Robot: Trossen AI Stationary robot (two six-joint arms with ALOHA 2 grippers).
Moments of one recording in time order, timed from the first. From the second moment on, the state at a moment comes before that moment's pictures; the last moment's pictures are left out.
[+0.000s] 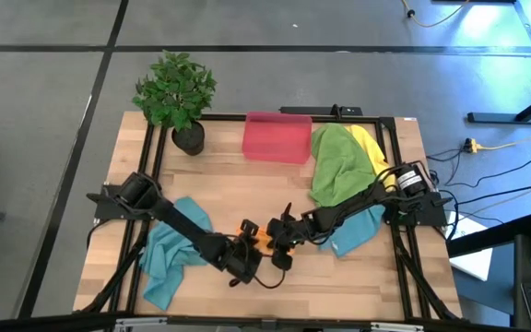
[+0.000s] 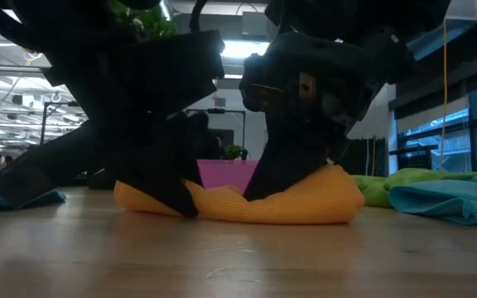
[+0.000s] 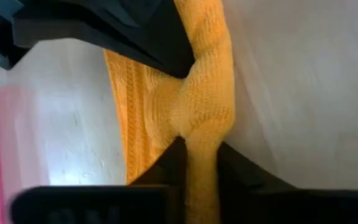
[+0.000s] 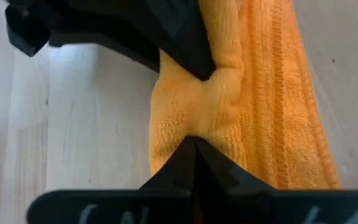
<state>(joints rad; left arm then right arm) -0.51 2.02 1.20 -0.41 -0.58 0.01 0.31 1.99 1.06 0.07 0.02 0.60</state>
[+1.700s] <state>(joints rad) -0.30 1.95 1.17 -0.28 0.02 -0.27 0.61 1.97 1.06 -0.20 0.63 0.28</state>
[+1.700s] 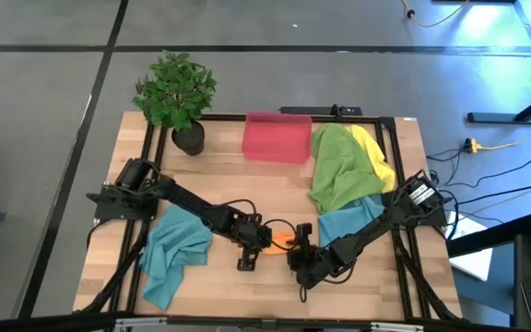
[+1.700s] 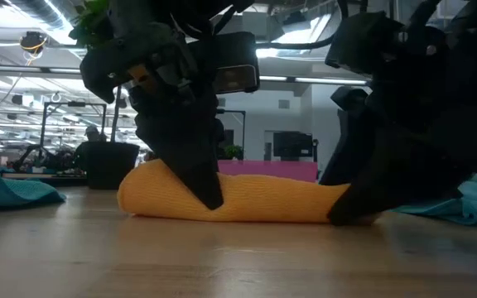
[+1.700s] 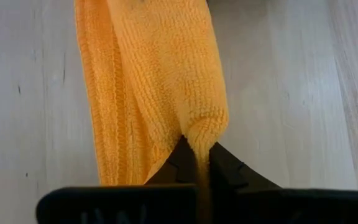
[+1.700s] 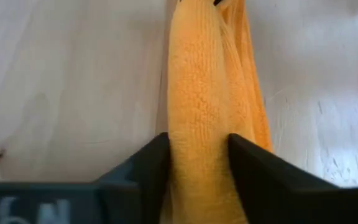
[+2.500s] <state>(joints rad) -0.30 1.95 1.16 -0.30 0.12 -0.25 0.46 1.85 1.06 -0.22 0.16 0.54</state>
